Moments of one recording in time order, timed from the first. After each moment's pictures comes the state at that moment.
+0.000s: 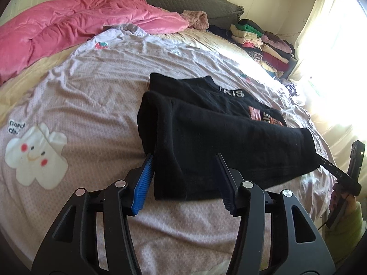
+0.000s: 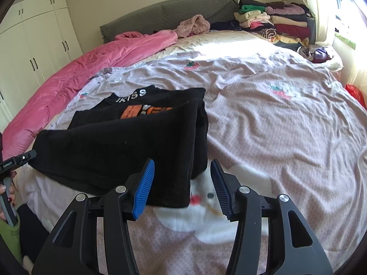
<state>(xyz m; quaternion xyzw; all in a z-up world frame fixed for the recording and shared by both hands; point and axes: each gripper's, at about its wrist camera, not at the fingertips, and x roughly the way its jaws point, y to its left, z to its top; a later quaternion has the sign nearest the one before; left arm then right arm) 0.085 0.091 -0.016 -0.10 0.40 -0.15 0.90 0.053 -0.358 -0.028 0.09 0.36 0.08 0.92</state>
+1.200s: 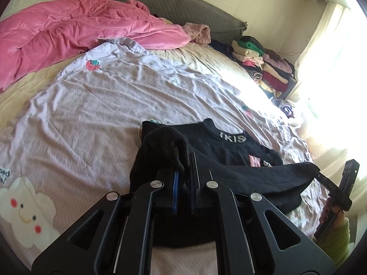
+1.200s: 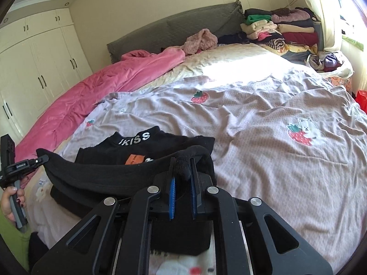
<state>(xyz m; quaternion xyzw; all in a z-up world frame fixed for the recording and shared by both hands) 0.181 0.095 0.018 -0.15 0.37 -0.15 0.91 0.137 -0.376 0.007 0.12 0.31 0.10 0.94</state>
